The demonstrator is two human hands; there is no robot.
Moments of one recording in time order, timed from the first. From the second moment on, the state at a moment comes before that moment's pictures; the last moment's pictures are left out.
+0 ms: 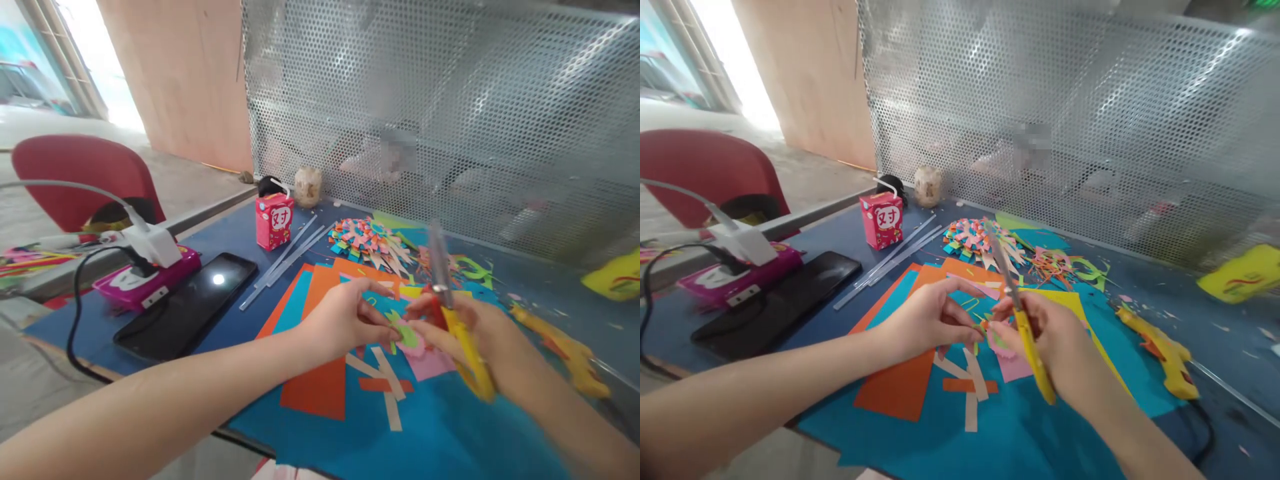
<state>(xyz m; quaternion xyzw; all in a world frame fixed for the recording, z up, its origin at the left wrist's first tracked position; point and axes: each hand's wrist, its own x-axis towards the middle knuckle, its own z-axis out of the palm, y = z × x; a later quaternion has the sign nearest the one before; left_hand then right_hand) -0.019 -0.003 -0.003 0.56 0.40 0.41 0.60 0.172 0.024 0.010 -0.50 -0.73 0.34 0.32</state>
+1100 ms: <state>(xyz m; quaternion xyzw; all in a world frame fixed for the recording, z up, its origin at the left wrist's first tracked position) -0.016 -0.003 -0.002 0.51 0.41 0.41 0.63 0.158 0.007 0.005 -0.45 -0.66 0.46 0.38</state>
